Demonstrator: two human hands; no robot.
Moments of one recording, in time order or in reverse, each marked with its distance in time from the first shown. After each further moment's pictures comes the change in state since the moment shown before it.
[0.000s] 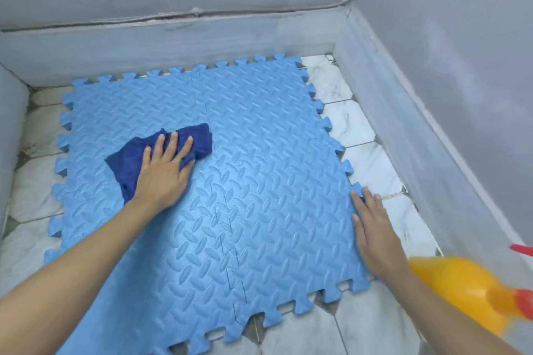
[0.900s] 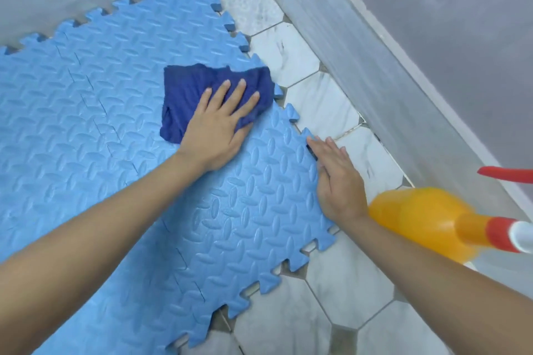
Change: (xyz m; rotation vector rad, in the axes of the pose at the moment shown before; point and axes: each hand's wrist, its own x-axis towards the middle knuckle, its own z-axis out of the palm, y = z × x) left_hand 0.051 0.211 0.034 0.063 -0.042 0.676; right_hand 0.007 0.017 0.017 0.239 0.216 0.094
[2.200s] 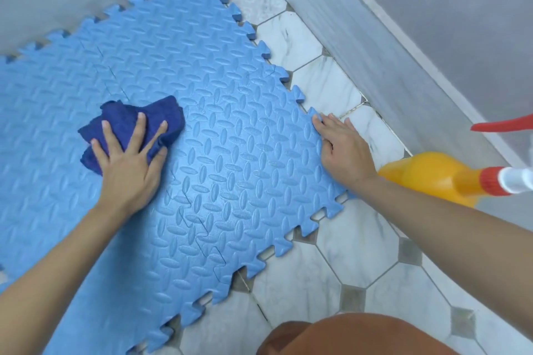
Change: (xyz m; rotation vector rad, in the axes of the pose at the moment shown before) left_hand -0.152 -0.082 -0.009 -0.013 -0.018 -0.440; right_hand 0.007 -0.010 -0.010 -0.197 -0.088 -0.044
